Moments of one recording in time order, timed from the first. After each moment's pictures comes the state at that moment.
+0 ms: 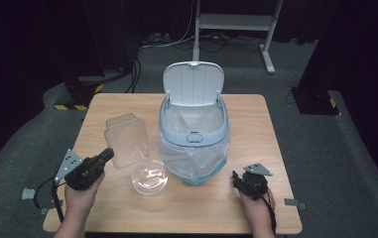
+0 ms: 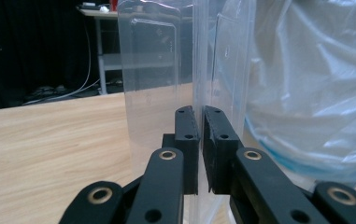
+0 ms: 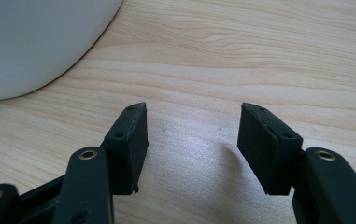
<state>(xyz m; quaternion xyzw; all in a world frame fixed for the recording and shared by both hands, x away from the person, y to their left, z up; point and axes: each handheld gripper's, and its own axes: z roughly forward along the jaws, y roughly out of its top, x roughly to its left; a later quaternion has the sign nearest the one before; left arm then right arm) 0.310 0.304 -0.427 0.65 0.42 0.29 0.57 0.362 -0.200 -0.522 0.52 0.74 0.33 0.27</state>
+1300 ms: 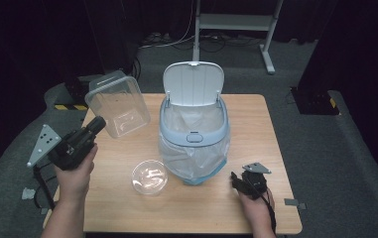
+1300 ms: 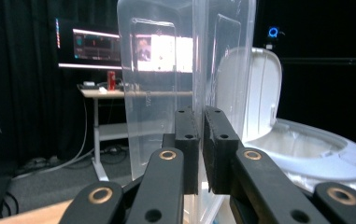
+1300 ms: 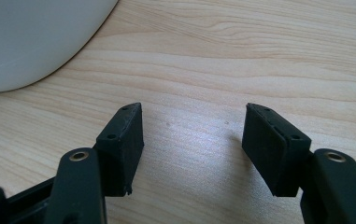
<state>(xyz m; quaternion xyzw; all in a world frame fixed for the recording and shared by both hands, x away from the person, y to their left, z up) 0.315 0.295 -0.325 0.58 0.35 0.35 0.65 0.366 -0.199 -0.523 0.52 0.75 0.32 0.25</state>
